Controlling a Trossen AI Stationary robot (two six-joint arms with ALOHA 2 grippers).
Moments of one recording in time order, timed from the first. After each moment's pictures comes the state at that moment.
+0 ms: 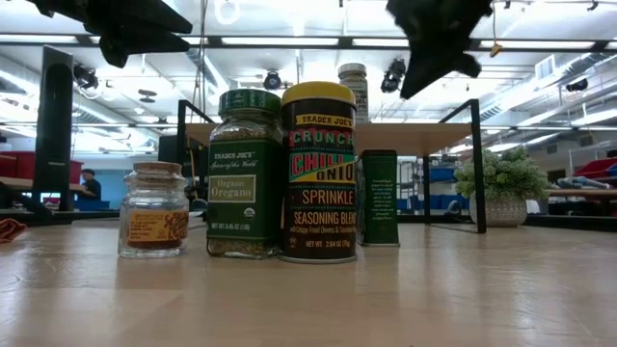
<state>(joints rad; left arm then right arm) -0.53 0.81 0.52 -0.02 -0.93 -0.35 0.06 1.33 1.17 -0.81 0.40 0.74</state>
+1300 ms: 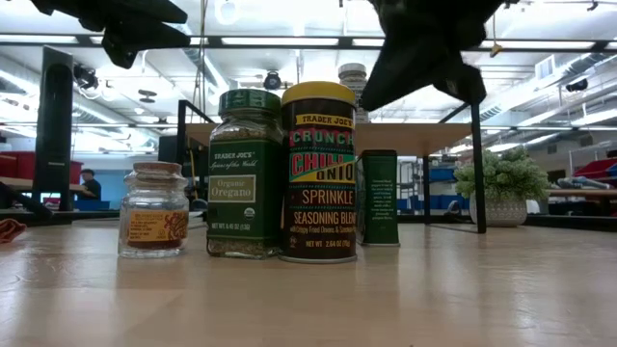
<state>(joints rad) -0.53 0.81 0.52 -0.01 -0.77 -0.35 0.43 1.68 1.17 -0.39 0.45 1.05</state>
